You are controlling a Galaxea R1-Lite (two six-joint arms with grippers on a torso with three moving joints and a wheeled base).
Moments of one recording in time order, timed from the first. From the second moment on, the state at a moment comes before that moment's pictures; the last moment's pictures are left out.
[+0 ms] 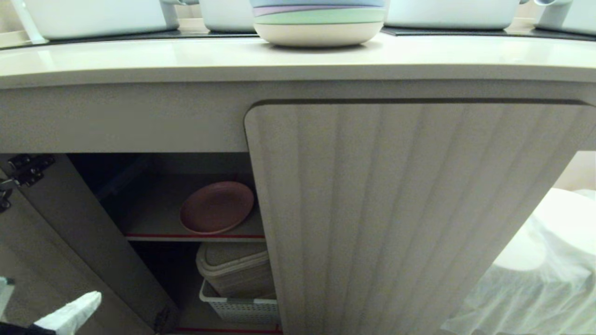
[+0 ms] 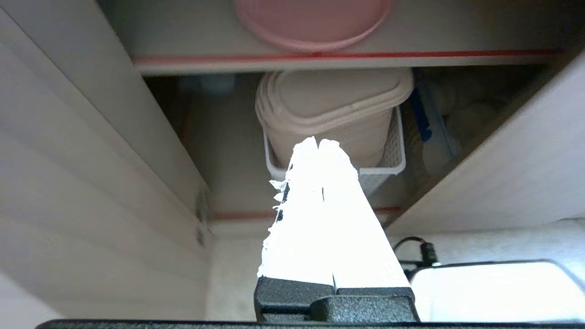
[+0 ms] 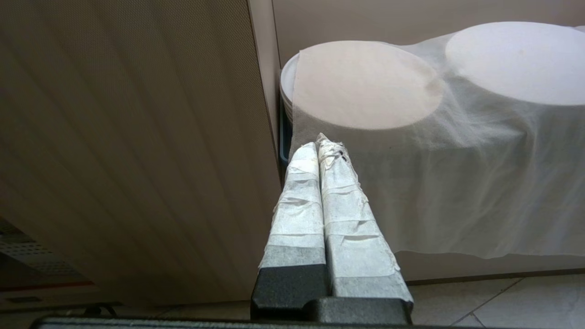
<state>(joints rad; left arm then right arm) -0.10 0.76 -0.06 -0.39 -0.01 -0.03 0.00 0.00 0.00 0.00 -0.06 0.09</state>
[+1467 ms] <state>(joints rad) -0.01 0.19 0.00 0.01 -0.04 0.12 0.00 0.00 0.00 0.00 -0.06 0.09</state>
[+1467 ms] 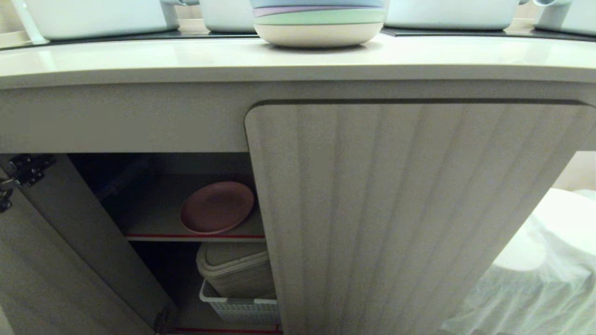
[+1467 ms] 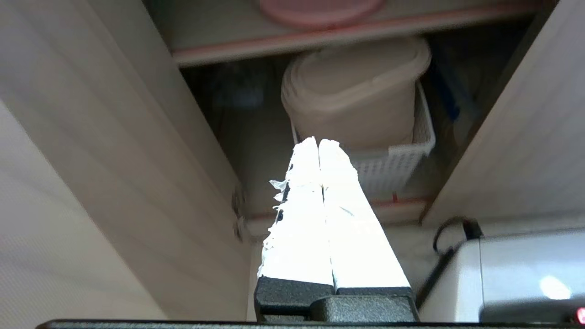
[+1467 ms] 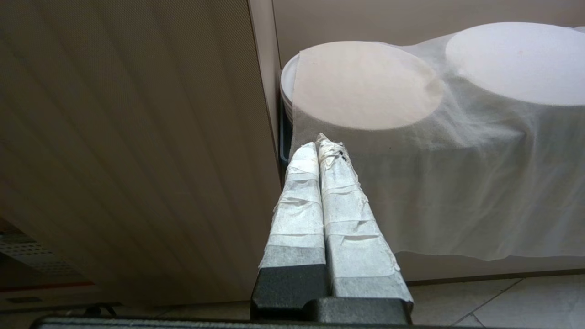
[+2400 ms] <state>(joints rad) 0.00 0.00 0.00 0.01 -0.05 0.16 0.00 0.00 0.00 0.00 -0.06 0.09</state>
